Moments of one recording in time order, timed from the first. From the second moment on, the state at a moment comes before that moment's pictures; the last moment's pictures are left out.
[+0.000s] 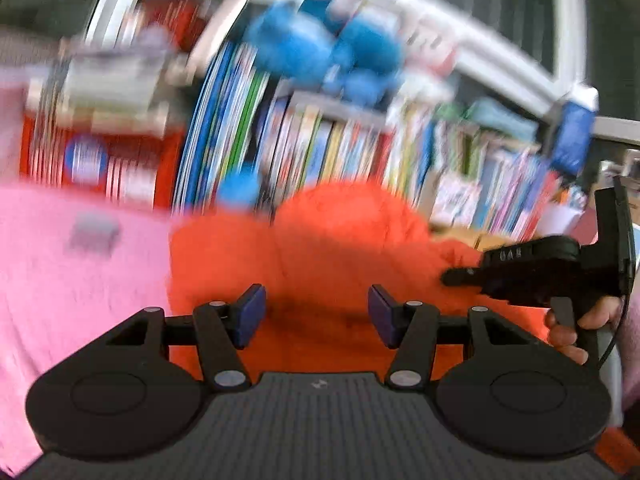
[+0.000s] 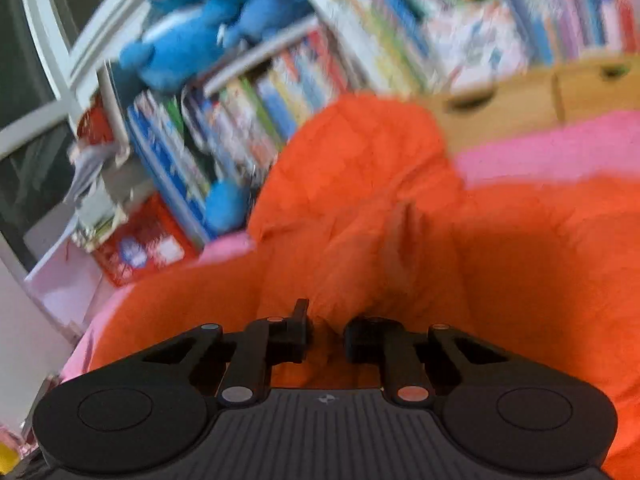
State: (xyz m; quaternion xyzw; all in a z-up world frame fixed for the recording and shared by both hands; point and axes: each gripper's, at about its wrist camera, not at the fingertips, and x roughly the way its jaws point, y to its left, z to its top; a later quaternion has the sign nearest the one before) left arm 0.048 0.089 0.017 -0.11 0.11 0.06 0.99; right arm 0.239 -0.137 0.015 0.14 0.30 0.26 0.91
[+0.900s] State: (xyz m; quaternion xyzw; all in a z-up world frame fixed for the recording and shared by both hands) left arm 0.173 0.086 0.010 -0.07 0.16 0.08 0.98; right arm 0.187 -0.128 0.051 -0.17 0.11 0.17 0.96
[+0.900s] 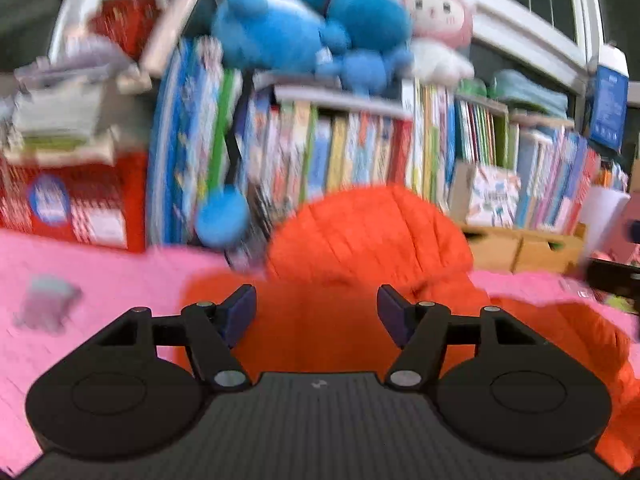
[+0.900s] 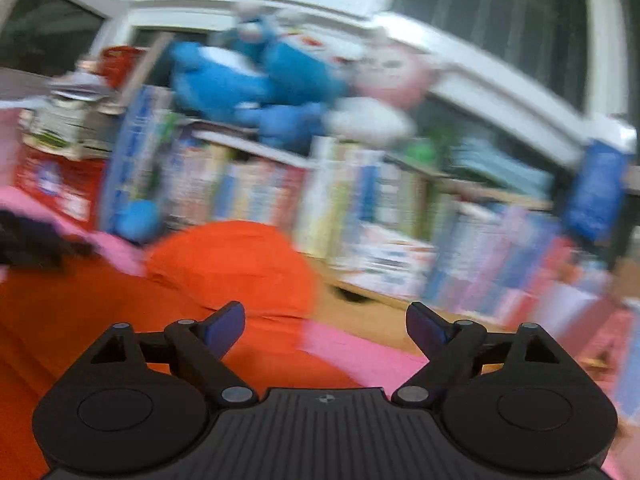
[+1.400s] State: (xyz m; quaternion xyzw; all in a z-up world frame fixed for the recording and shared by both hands) left arm 0.190 0.092 -0.011 -0.09 0.22 0.07 0.97; right arm 0.260 -0.104 -0.028 -0.14 0.24 0.20 0.94
